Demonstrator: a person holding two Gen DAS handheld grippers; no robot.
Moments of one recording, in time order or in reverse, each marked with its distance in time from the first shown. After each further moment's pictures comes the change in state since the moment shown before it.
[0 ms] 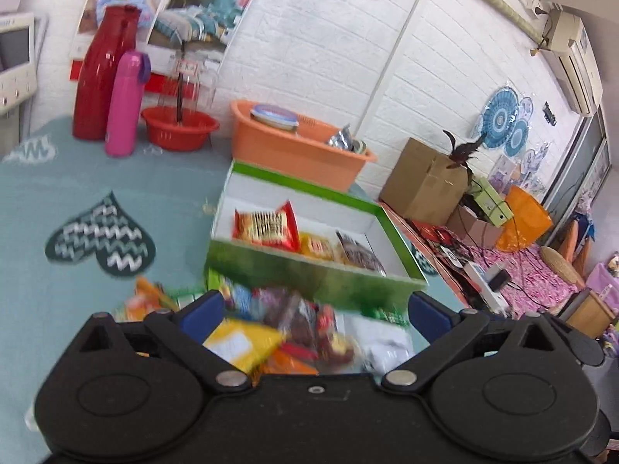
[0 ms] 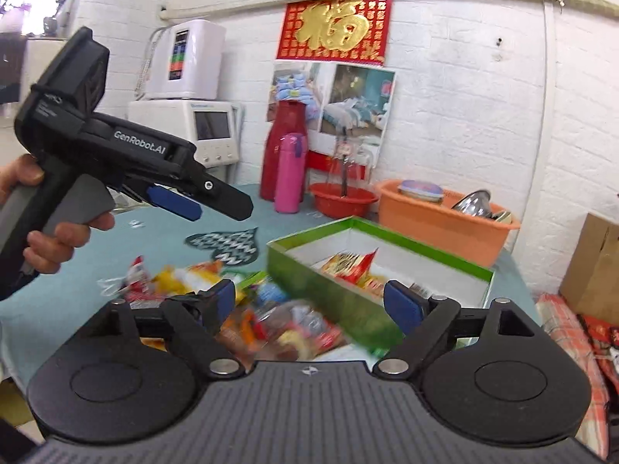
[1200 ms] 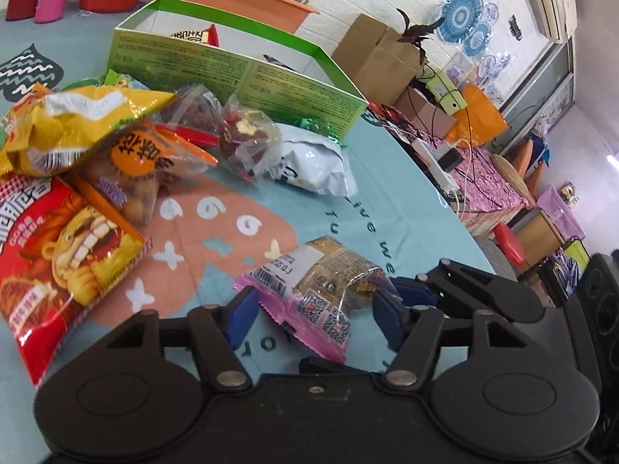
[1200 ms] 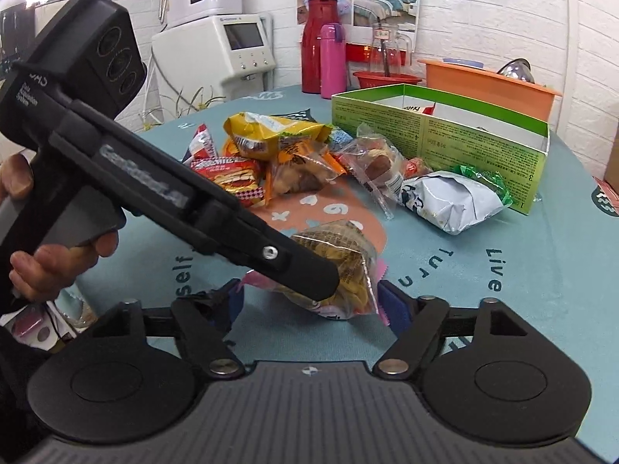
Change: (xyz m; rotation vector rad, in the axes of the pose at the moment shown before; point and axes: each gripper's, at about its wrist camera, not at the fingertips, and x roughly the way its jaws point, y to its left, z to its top) left arm 0.050 -0.029 -0.096 0.001 0.313 -0.165; right arm 0.004 0.036 -0.075 0.106 0.223 0.073
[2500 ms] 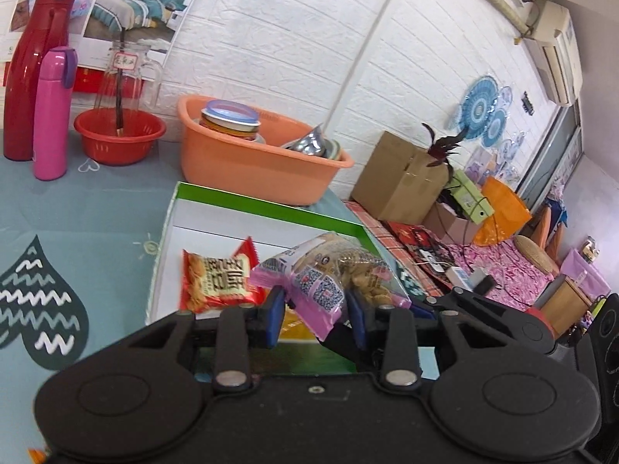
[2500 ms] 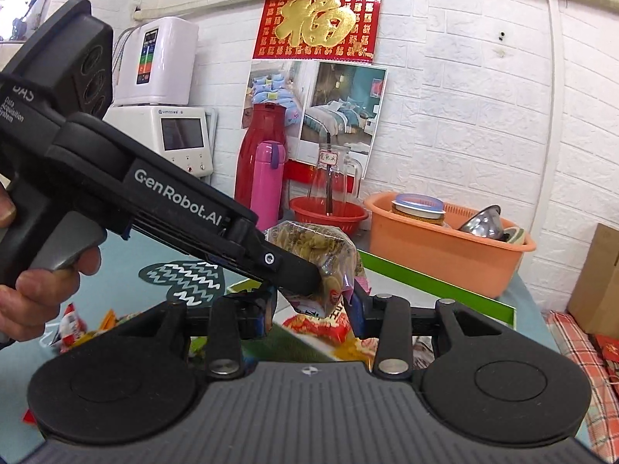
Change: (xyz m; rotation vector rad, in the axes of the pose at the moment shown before) left arm -0.011 0.044 0.173 0.063 -0.266 0.069; right arm 0.079 -0.075 0.146 -0.084 -0.284 -0.141
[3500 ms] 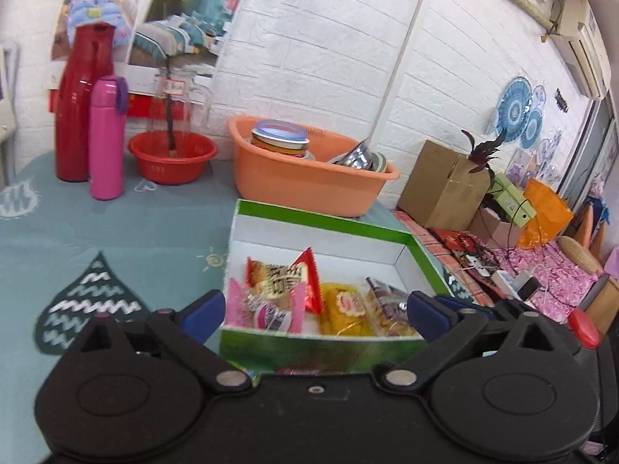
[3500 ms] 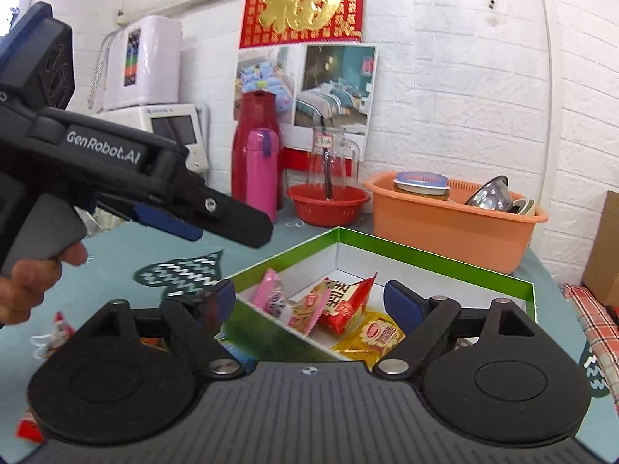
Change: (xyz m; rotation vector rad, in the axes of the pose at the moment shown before) left arm -0.046 0.000 -0.005 0.036 -0.043 0.167; right arm -0.016 0.001 -0.006 0.071 0.030 0.016
